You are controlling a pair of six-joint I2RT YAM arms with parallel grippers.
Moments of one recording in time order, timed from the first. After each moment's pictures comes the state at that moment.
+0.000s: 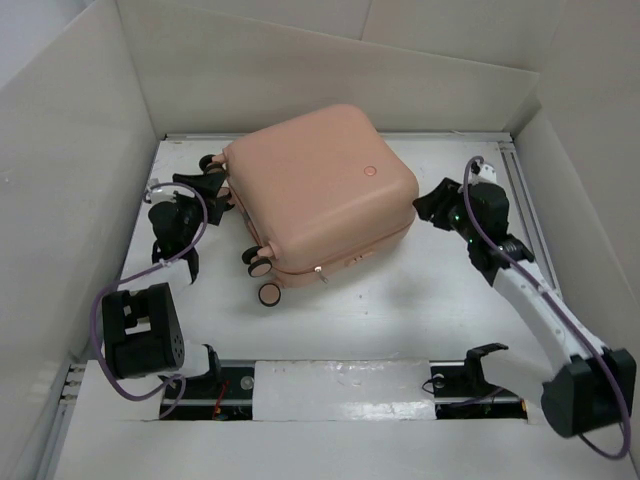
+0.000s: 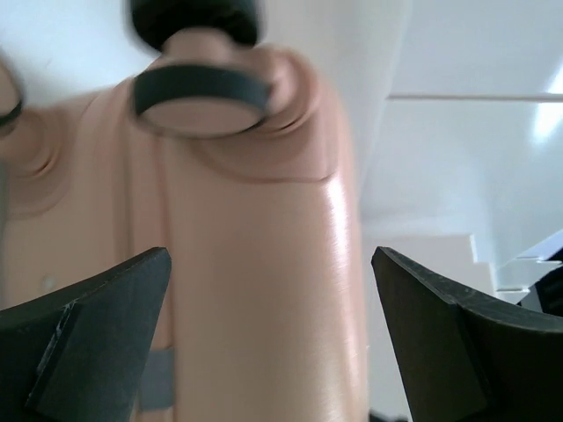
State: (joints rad) left arm 0.17 1.38 0.55 0.72 0.40 -1.34; right arm 0.21 1.15 0.86 -0.10 -0.04 0.57
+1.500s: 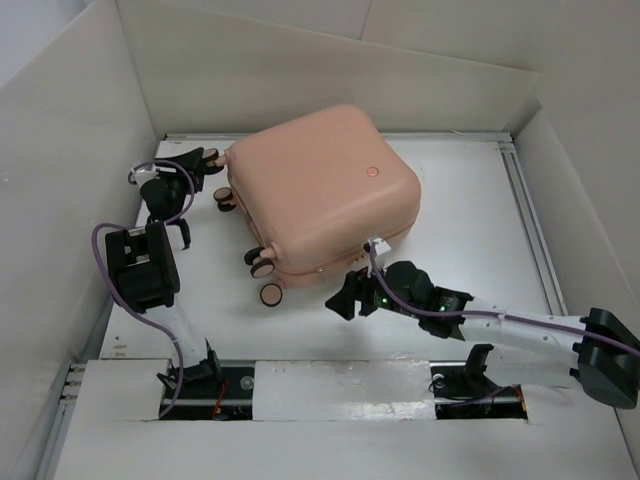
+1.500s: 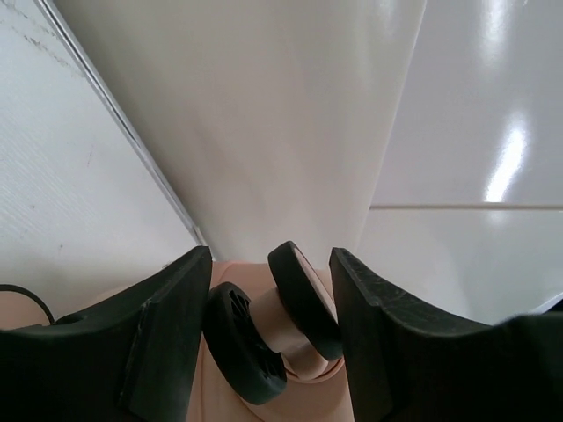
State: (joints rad) left arm 0.25 1.85 0.90 0.98 0.34 -1.43; right arm 1.04 1.09 0.54 0.15 -0.02 0.65
